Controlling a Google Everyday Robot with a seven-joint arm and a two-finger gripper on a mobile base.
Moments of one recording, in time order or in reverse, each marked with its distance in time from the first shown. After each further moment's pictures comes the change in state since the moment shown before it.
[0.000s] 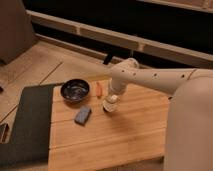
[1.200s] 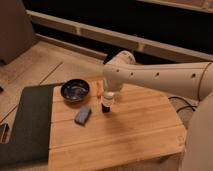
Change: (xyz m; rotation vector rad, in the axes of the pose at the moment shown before) arm 0.006 0.017 -0.054 0.036 -0.094 0.023
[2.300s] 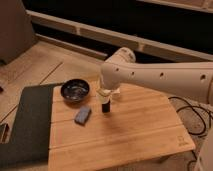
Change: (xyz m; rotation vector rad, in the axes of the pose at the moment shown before) arm -0.005 0.029 -0.040 -0.040 -0.072 -0.022
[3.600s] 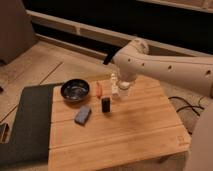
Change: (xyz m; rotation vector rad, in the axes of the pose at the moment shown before) arm -0.036 -0.083 -0.034 0.185 -0.039 0.108
